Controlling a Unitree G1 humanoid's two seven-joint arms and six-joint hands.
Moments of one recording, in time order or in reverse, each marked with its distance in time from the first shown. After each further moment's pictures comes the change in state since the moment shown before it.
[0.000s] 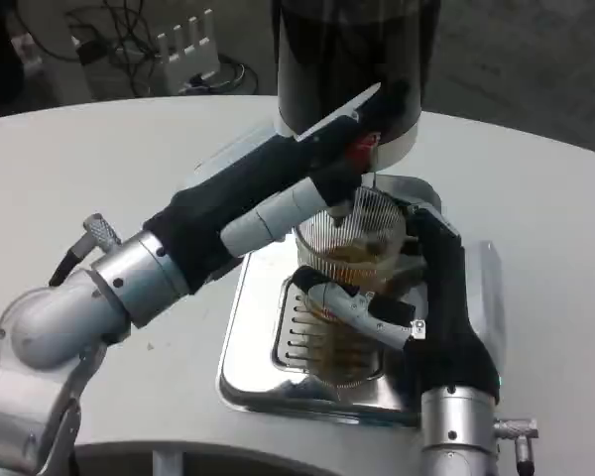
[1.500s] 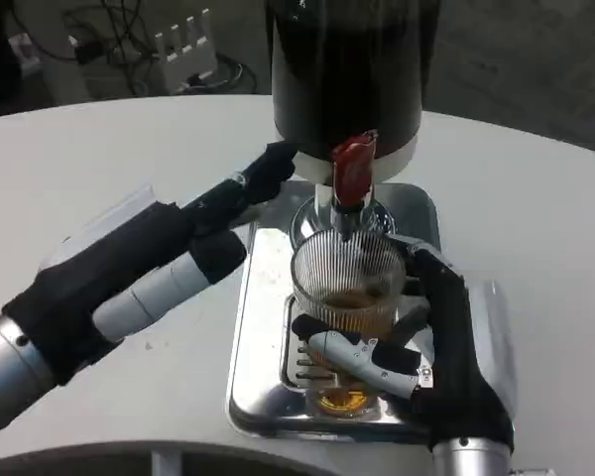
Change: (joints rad) left arm 0.402 0.159 0.254 -0.428 -0.084 0.186 -0.014; right arm 0.177 -0.035 0.085 -0.180 -0.026 0.058 0.042
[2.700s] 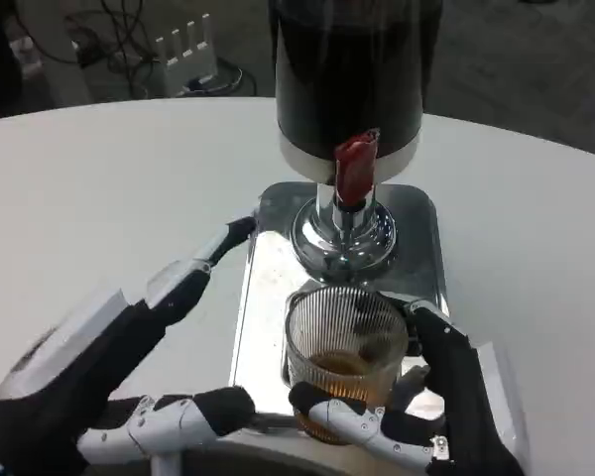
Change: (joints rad) left arm 0.322 -0.096 0.037 -0.017 0.355 -0.407 0.191; right arm 0.260 -0.028 0.057 -0.226 0.019 0.000 0.122
